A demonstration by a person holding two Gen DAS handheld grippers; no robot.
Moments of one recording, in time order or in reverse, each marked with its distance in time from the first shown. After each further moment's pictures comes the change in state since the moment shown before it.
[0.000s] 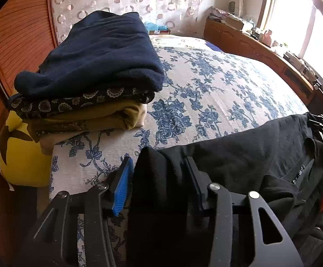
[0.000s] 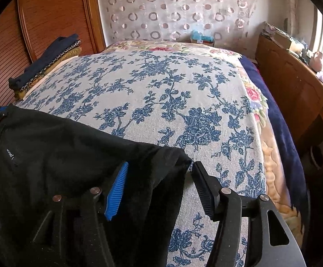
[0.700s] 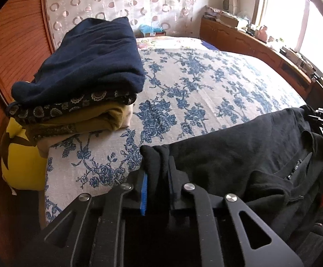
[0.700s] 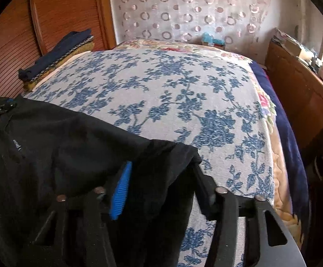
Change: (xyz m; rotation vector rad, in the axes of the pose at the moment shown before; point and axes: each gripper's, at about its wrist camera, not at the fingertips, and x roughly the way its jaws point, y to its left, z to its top) left arm -0.007 -0.015 0.000 0.036 -0.024 0.011; right arm 0.003 0.013 -0.001 -0.072 0.005 0.070
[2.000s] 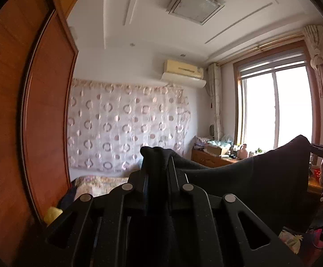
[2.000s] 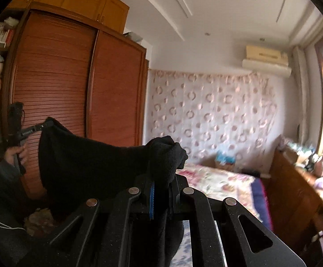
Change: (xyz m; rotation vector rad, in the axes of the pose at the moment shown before) left arm -0.312 -0.008 0.075 0.008 -0.872 -0.032; right arm -0.322 0.049 0.085 -0.187 -0.702 -0.001
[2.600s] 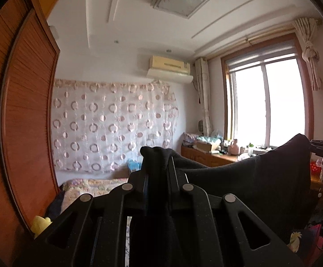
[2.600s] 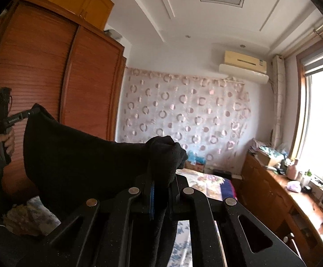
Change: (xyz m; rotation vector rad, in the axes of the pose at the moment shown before) left arm 0.065 -0.031 -0.009 0.037 0.046 -0.075; right arm 0.001 0.070 -0.025 -0.031 0.050 -0.175
